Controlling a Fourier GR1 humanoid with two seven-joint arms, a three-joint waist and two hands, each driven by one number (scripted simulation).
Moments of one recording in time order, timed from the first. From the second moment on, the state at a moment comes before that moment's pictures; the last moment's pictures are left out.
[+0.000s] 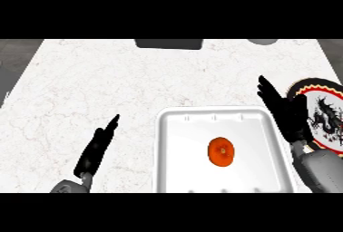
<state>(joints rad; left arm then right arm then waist) -0.08 0.26 -0.33 -1.30 0.04 0.15 0.20 -0.28 -0.48 0.30 -1.37 -0.30 -0.16 0.14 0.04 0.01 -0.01</state>
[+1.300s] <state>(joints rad) 0.01 0.19 -0.17 -1.42 0.20 0.13 0.20 -0.32 -0.66 0.16 -1.30 -0.08 0.11 -0.37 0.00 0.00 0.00</state>
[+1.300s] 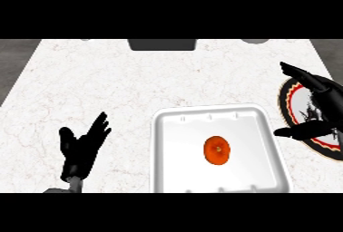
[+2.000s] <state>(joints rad) 0.03 0.18 -0.16 -1.47 0.19 0.13 0.22 -0.29 -0.66 0.37 -1.66 0.20 0.20 0.10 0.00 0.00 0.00</state>
